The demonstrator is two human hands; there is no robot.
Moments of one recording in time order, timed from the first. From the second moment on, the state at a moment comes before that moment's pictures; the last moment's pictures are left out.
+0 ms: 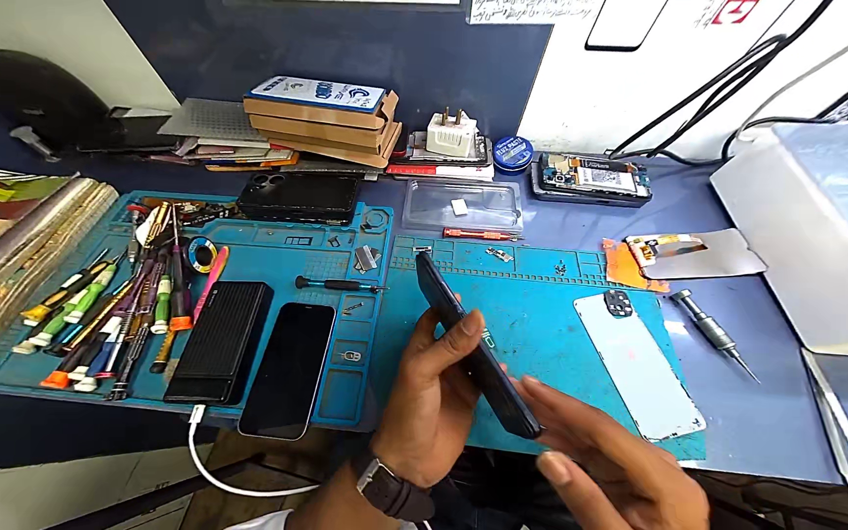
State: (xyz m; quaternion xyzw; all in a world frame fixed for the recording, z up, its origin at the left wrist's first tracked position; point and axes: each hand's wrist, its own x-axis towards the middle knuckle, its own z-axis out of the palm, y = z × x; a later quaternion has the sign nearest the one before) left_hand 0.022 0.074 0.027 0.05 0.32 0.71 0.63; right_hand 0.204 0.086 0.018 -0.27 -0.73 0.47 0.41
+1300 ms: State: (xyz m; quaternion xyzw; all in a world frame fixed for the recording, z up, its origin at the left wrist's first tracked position) left_hand 0.045 0.066 0.006 0.21 0.35 0.75 0.51; right_hand 0.205 0.094 0.022 -0.34 -0.80 0.27 0.42
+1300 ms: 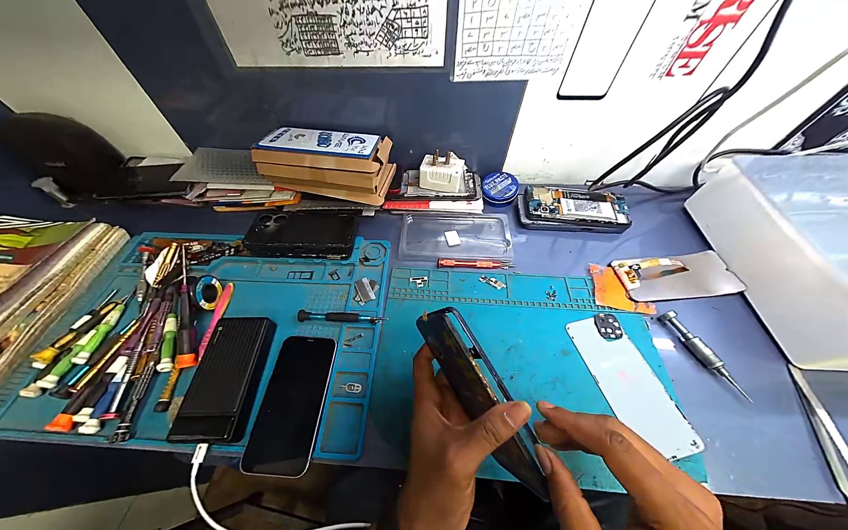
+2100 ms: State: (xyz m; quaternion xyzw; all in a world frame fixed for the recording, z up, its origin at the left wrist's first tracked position) left_hand 0.046 0.061 -0.005 0.35 0.29 0.72 0.52; right_hand 0.205 0.121 0.042 -0.26 -0.57 0.68 0.39
